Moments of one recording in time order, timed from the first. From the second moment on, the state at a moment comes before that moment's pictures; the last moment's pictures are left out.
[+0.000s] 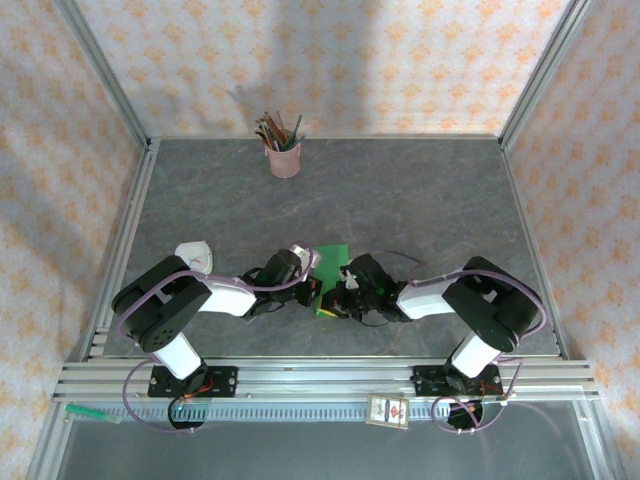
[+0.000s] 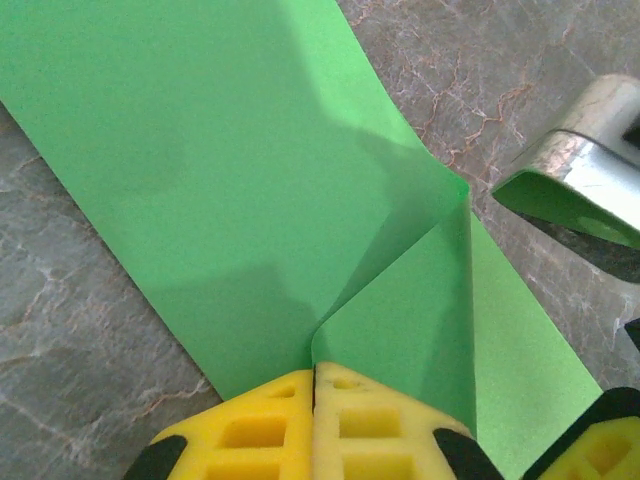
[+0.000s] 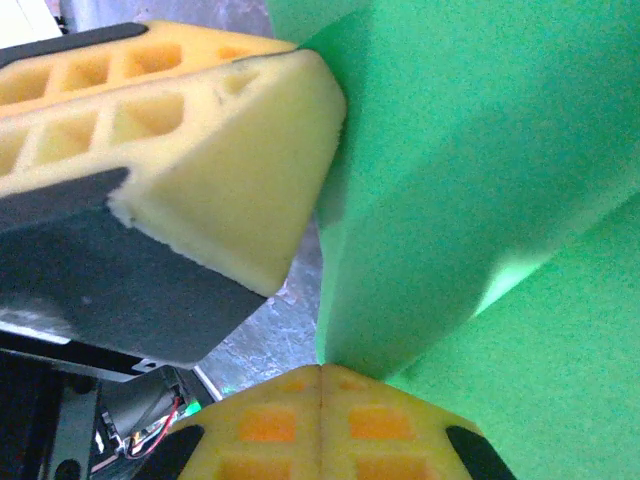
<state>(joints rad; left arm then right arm) -0.71 1.64 0.52 0.38 0.18 -0.40 0.82 1.62 0.49 0.38 -0.51 1.19</state>
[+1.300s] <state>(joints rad) -0.71 1.64 0.52 0.37 0.18 -0.40 0.84 1.58 0.48 0.41 -0.51 1.21</state>
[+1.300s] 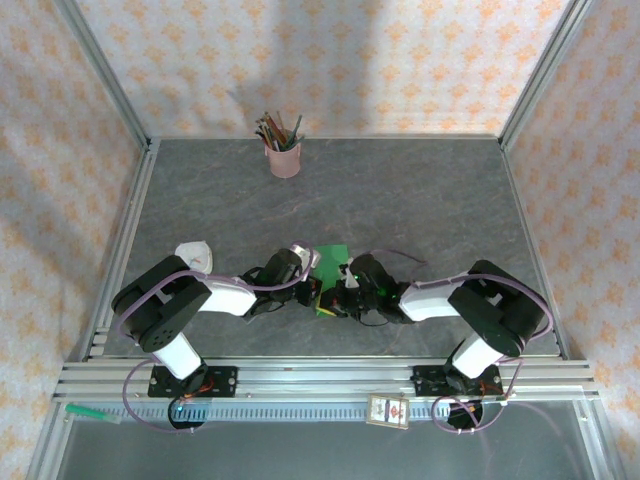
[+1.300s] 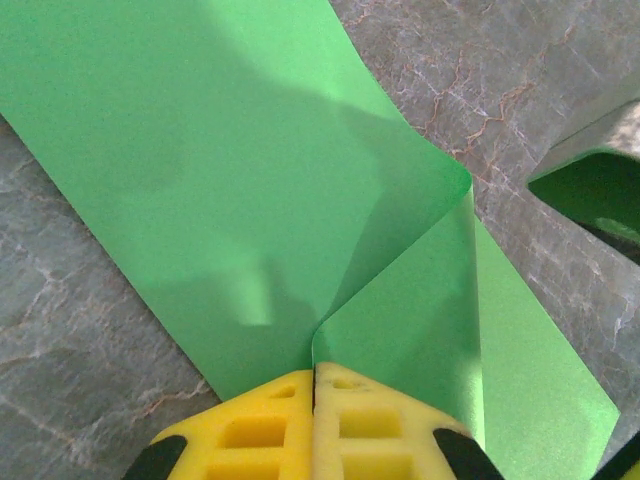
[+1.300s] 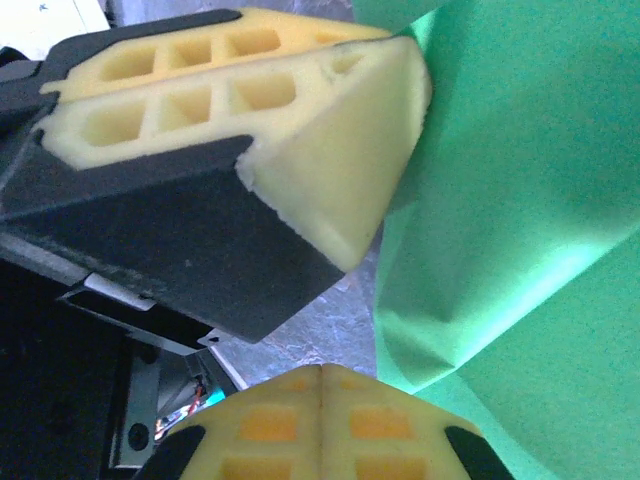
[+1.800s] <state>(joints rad) -0.71 1.64 0.53 0.37 0.18 -0.40 0.85 1.65 0.47 0.43 -0.50 1.22</state>
